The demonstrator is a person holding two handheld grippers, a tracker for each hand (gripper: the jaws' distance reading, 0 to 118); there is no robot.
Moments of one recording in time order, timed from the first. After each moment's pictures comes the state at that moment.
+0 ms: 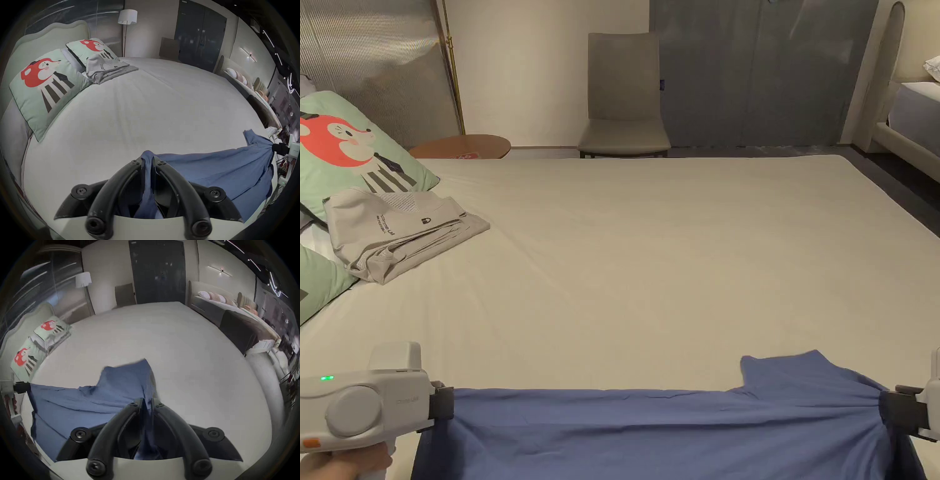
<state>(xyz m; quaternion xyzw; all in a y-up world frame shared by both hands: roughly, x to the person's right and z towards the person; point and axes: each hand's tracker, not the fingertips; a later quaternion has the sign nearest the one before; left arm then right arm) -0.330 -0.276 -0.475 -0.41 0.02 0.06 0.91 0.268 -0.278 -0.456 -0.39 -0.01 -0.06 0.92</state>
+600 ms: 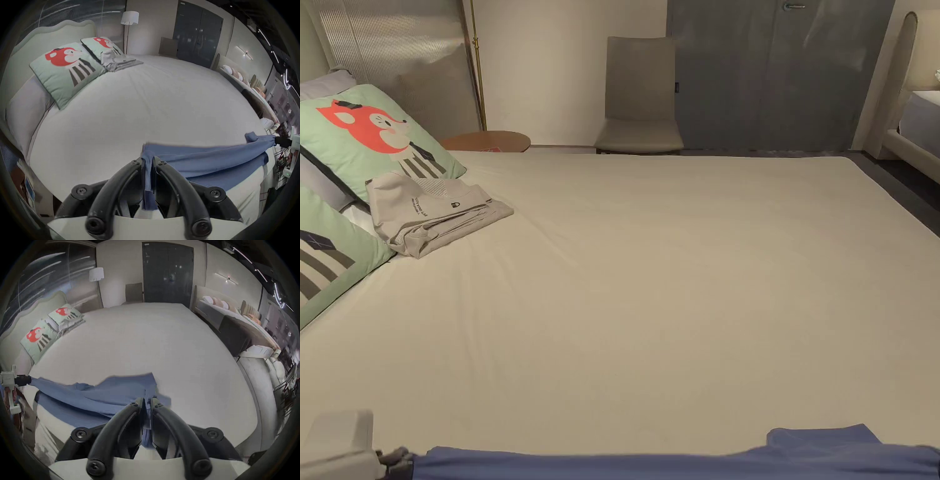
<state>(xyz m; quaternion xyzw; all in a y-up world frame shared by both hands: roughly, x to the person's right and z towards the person) -0.343 -0.279 -0.281 -0.43 0.01 0.05 0.90 0.248 -0.251 -0.279 -0.41 0.01 -0.01 0.91</state>
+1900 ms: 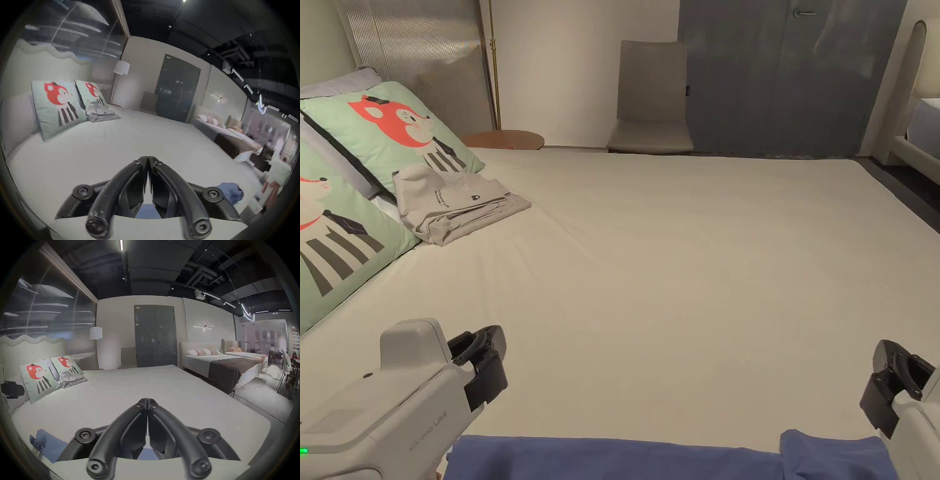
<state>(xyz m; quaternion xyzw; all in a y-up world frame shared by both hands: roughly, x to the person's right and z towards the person) -0.301 -0.228 -0.252 -0.16 -0.08 0.16 0.97 0.129 -0.247 -0.253 -0.07 -0.06 -0.03 1.00</state>
